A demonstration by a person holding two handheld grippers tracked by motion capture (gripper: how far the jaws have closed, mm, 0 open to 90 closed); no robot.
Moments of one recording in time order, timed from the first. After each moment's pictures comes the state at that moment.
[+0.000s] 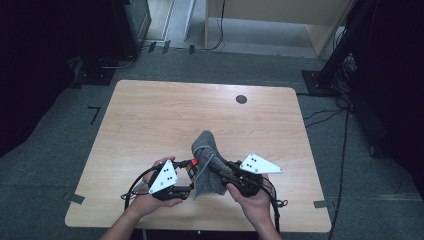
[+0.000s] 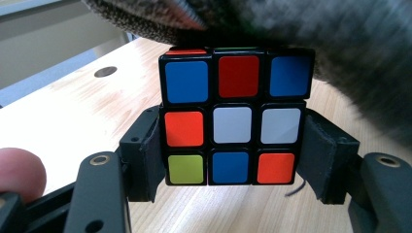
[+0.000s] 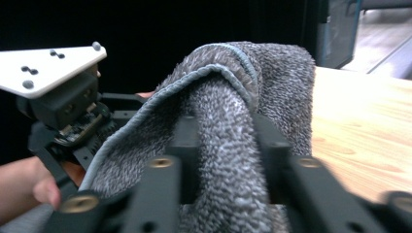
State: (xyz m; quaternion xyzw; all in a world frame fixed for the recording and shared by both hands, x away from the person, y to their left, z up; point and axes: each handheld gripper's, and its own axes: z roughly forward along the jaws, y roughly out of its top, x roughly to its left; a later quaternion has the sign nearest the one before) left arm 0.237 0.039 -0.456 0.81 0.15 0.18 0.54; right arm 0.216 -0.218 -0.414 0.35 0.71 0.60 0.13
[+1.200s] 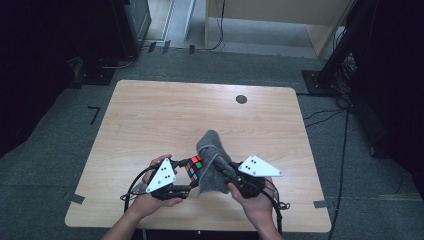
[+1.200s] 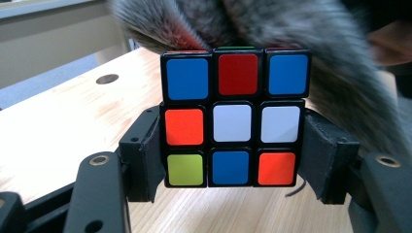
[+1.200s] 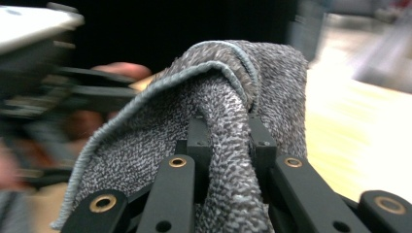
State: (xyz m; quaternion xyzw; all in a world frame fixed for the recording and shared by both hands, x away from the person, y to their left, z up) left arm 0.237 0.042 -0.448 0.79 0.17 0.16 0.56; right arm 0.212 -0.221 -0.409 0.36 0.72 0.55 0.19
